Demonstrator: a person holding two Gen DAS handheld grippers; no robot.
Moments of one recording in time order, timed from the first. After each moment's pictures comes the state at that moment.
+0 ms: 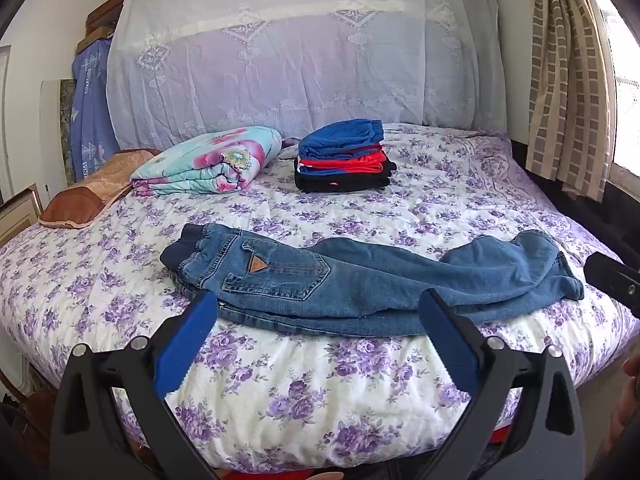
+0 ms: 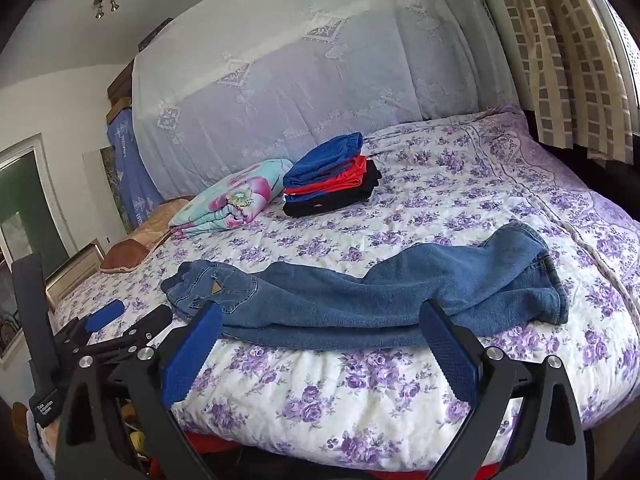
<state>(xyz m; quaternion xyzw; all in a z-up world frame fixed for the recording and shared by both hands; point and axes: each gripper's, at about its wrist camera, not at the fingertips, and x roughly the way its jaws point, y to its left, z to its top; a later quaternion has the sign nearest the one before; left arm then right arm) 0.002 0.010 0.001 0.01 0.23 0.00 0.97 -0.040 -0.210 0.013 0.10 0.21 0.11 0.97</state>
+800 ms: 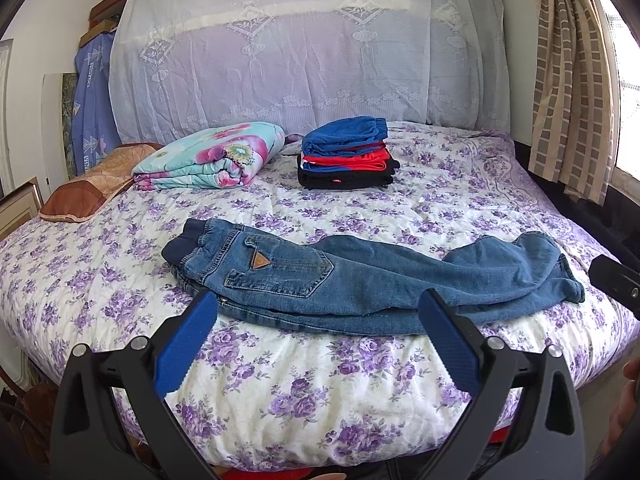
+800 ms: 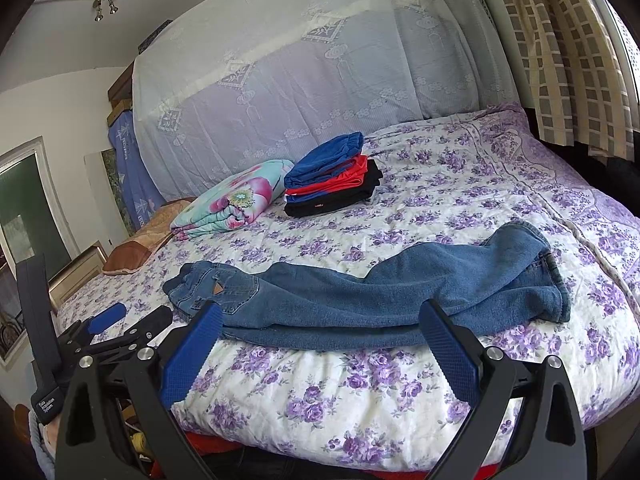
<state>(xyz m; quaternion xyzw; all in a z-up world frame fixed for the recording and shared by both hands) 0.002 0.011 -0.002 0.00 0.24 0.00 0.97 -0.041 -0.209 0.010 0.10 0.21 0.11 0.96</state>
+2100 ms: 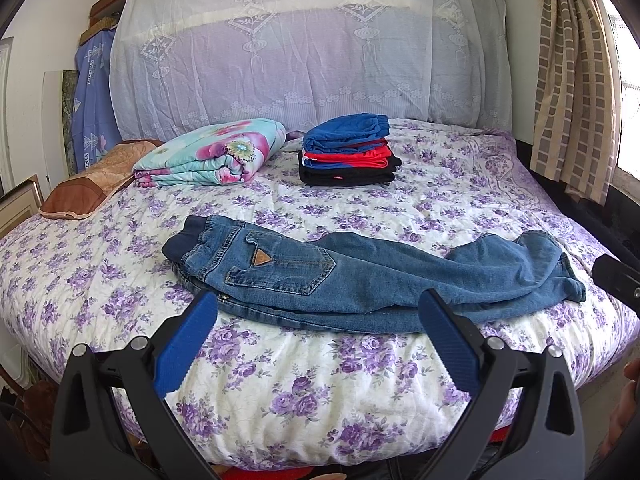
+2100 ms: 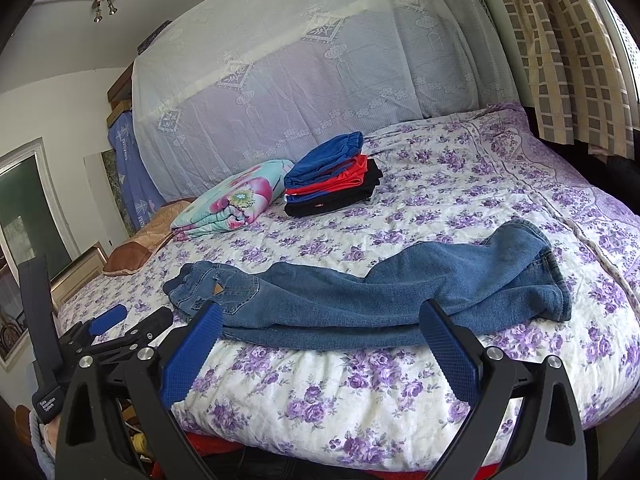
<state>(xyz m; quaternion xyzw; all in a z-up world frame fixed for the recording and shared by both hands) 0.003 0.014 -0.004 0.00 0.24 0.00 0.97 -0.040 -0.210 0.009 0.11 0.21 0.11 0.96</state>
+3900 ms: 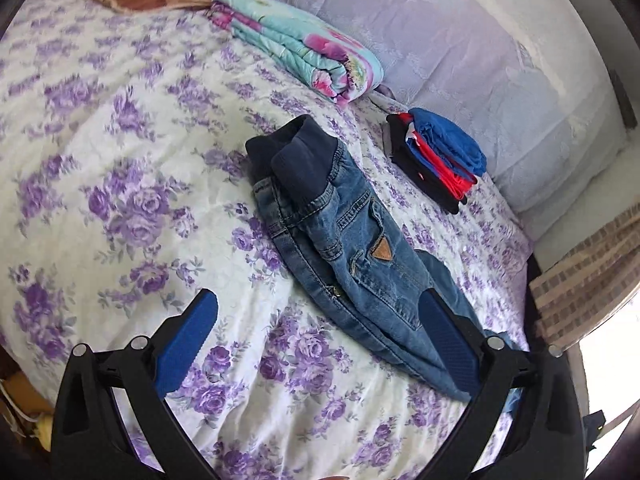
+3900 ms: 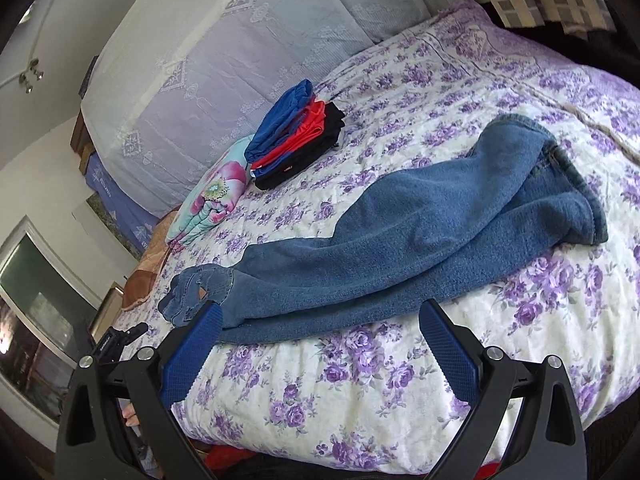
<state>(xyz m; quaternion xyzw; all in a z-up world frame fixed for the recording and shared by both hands) 0.091 0.214 -0.082 -0.35 0.35 -0.01 0.87 0.031 -0.275 -0.054 0.28 0.32 0.12 0.90</state>
